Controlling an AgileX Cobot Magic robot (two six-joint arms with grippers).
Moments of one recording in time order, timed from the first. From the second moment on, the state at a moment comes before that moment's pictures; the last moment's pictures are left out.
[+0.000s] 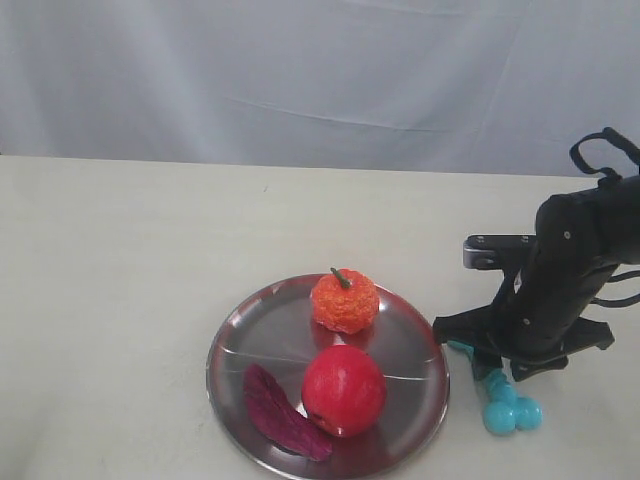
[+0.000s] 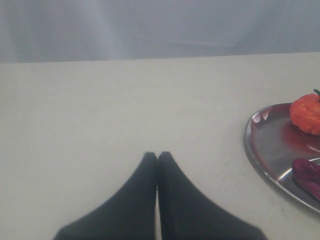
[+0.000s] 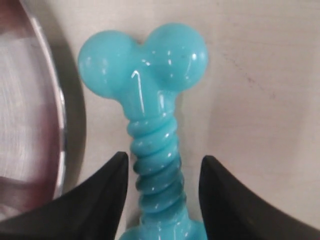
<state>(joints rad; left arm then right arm) -0.23 0.00 0.00 0.13 0.35 -0.16 -0.12 1.83 -0.94 -0.04 0.61 0.29</state>
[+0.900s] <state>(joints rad) -0.23 0.00 0.00 0.13 0.35 -0.16 -0.04 0.97 -0.87 -0.07 1.13 0.29</state>
